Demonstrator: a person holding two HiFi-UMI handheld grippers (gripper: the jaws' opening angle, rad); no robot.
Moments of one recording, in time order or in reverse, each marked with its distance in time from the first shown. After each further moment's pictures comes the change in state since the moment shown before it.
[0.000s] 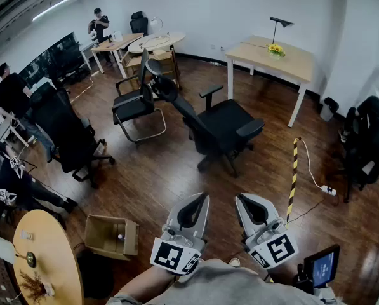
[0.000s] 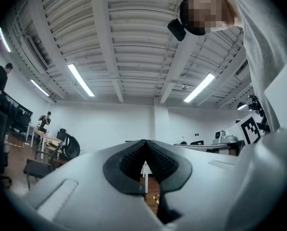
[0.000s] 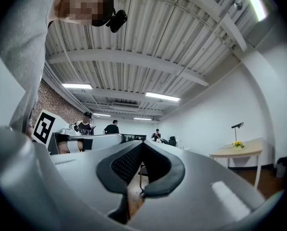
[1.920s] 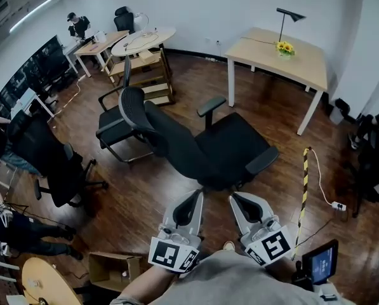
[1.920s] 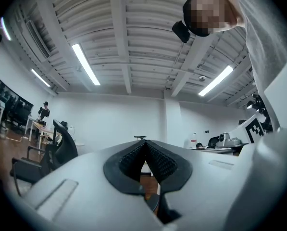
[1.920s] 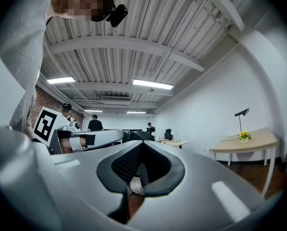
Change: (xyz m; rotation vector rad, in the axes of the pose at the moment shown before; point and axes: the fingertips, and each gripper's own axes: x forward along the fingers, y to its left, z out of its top) left arm 0.250 0.235 -0.084 -0.044 0.053 0.029; right arm 0.268 -0.204 -0.087 0.062 0.073 -0.025
